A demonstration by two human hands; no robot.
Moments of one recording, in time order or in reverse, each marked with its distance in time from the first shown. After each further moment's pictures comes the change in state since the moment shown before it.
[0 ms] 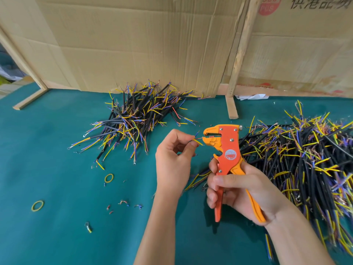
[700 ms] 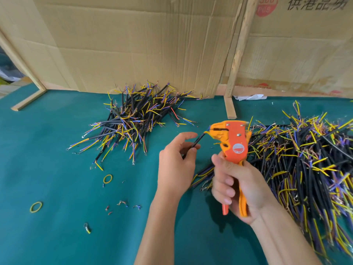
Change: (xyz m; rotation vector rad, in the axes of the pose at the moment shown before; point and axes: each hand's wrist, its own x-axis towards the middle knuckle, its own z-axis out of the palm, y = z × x) left_hand -0.001 -0.004 0.000 0.305 -0.105 0.016; right_hand 0.009 0.008 0.013 0.108 0.199 -0.164
